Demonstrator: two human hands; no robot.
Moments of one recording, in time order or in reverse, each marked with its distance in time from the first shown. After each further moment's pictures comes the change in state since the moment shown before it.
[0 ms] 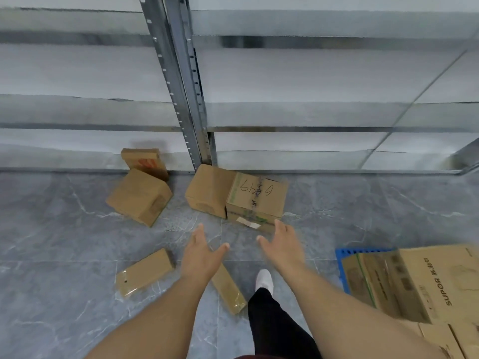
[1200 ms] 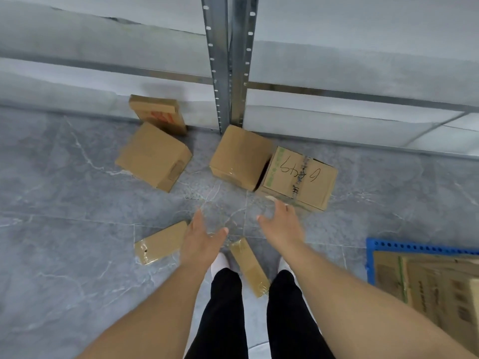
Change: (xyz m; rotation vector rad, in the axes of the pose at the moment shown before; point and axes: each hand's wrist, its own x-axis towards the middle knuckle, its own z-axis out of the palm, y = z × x) left_hand 0.185 -0.058 -0.076 -0.050 -0.090 -0.229; right_hand 0.162 -0.141 0.102 -0.088 -0.203 0.085
